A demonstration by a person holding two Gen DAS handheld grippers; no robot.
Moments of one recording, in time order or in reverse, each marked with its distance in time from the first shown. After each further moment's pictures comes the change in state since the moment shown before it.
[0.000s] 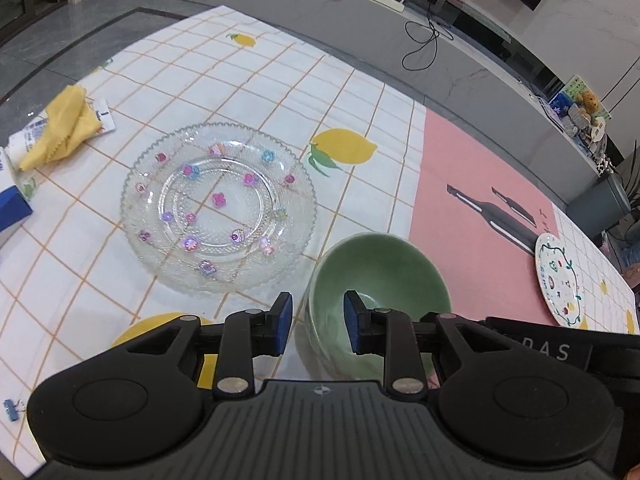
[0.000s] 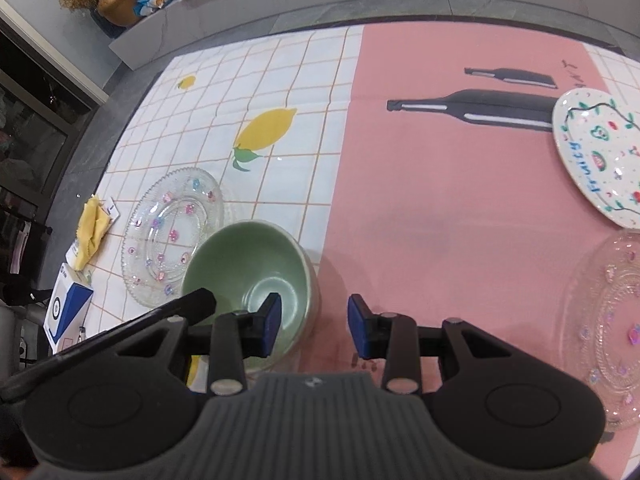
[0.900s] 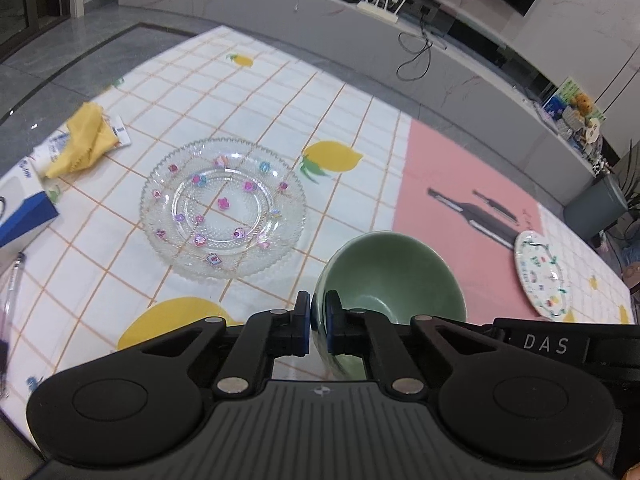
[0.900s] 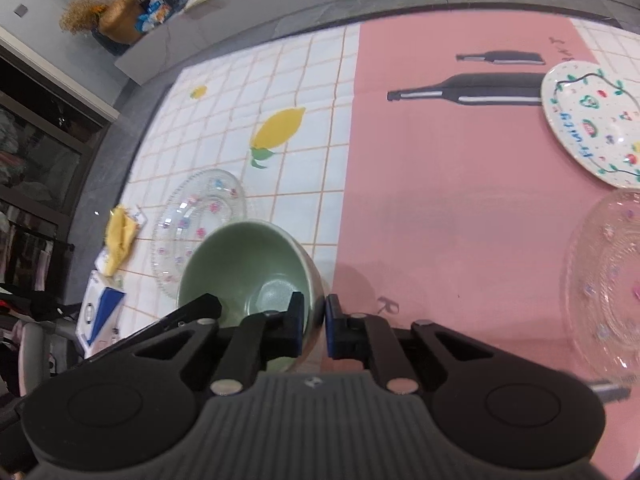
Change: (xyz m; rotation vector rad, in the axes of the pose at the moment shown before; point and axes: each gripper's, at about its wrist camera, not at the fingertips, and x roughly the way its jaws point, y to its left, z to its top) left arm -0.051 -0.017 -0.013 0.016 -0.047 0.011; right arm -0.036 -0.003 -0.018 0.075 -0.021 0.076
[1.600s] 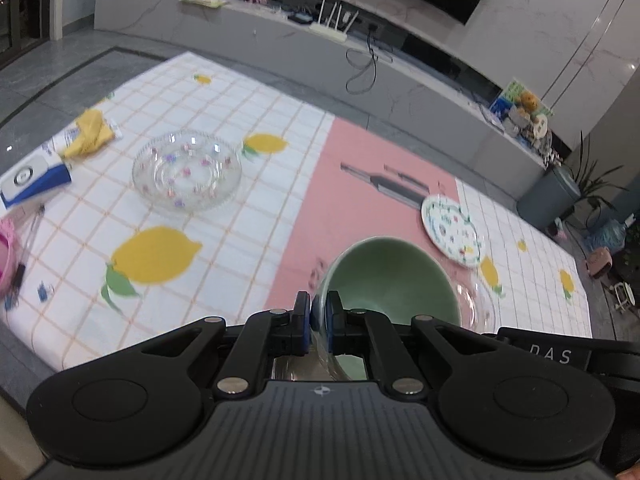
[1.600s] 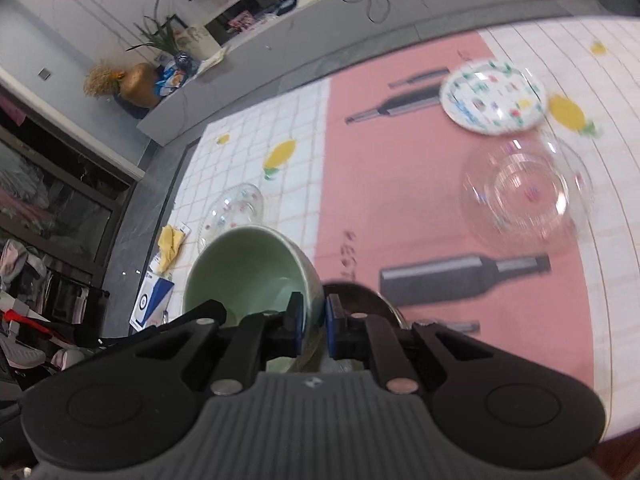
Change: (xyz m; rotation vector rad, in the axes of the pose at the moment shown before) left arm -0.089 -0.047 -0.080 0.051 -0.047 -0.089; right arm -0.129 -0.046 -0.107 0.110 -0.155 0.079
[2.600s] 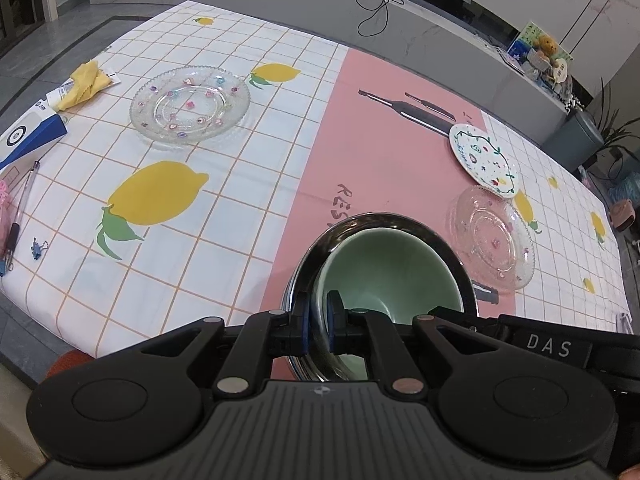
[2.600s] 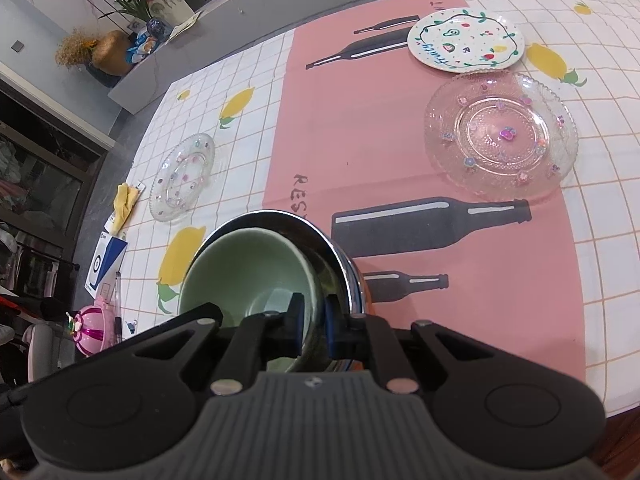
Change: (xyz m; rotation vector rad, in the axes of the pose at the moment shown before) left arm 0.032 0.001 -0.029 0.049 0.139 0.070; right arm 0.033 -0.023 -0.025 -0.026 0.083 -0.090
